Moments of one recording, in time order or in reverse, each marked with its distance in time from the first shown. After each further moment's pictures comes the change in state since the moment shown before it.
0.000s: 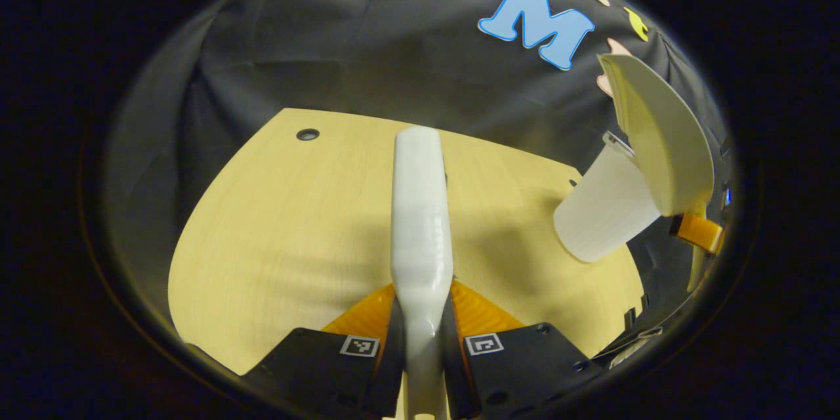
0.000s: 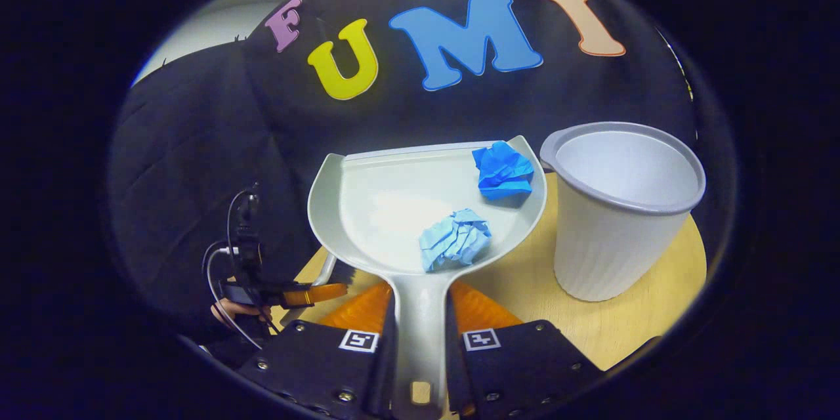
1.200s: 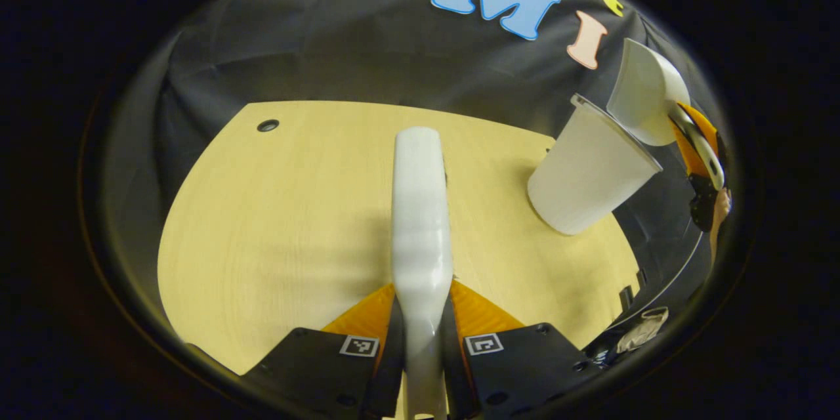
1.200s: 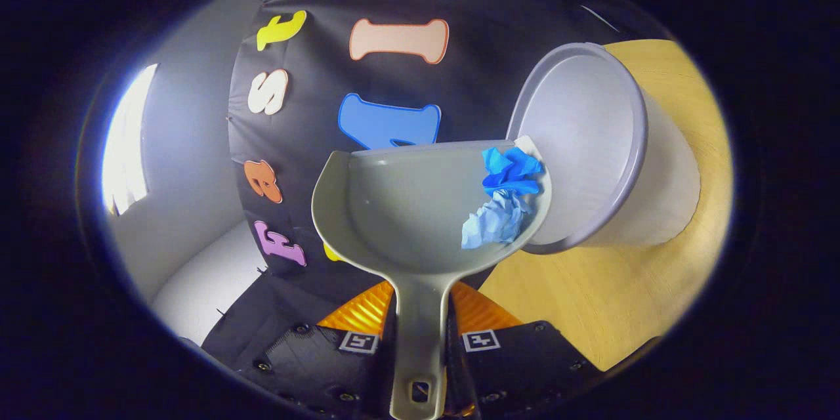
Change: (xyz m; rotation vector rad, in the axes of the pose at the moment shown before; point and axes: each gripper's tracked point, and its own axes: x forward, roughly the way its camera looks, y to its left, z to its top) left arm 0.032 -0.110 -0.016 0.104 0.104 -0.069; right arm -0.076 -0.054 0.044 0.957 -0.410 0.339
